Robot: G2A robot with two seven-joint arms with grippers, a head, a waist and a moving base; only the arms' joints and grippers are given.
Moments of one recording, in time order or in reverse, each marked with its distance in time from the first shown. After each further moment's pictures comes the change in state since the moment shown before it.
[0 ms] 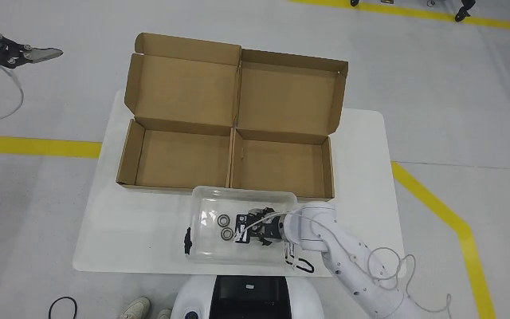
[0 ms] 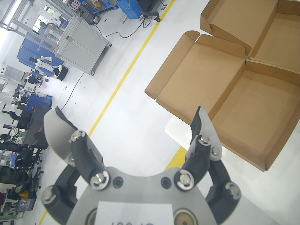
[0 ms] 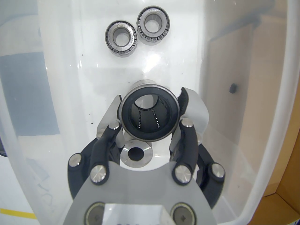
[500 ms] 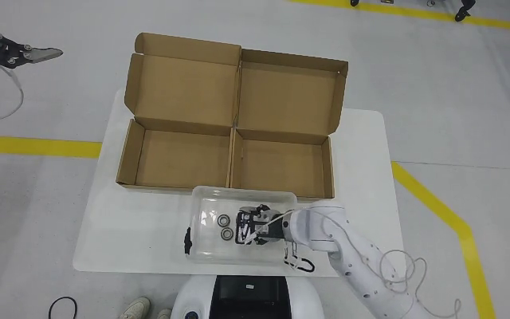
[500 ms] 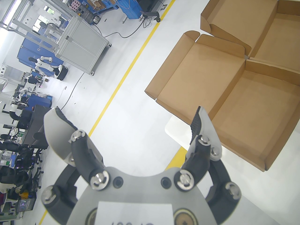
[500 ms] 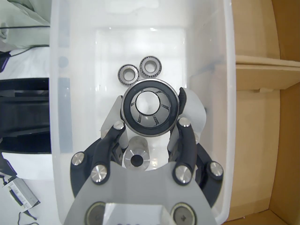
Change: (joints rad) left arm 0.000 0.000 0.000 0.000 0.000 0.000 0.000; right arm -0.029 0.030 0.065 -0.085 0.065 -0.061 -0.222
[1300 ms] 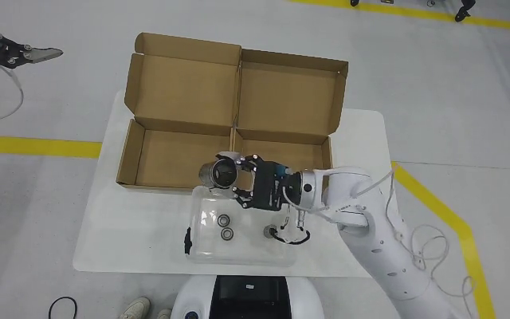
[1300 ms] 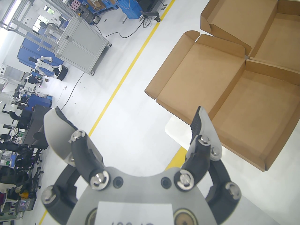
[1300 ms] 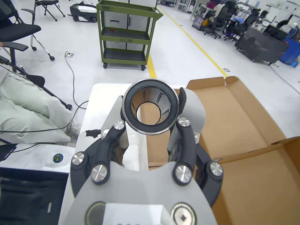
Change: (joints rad) left arm 0.000 0.000 0.000 0.000 0.000 0.000 0.000; right arm 0.184 -0.007 0.084 -0.139 0.272 0.075 -0.378
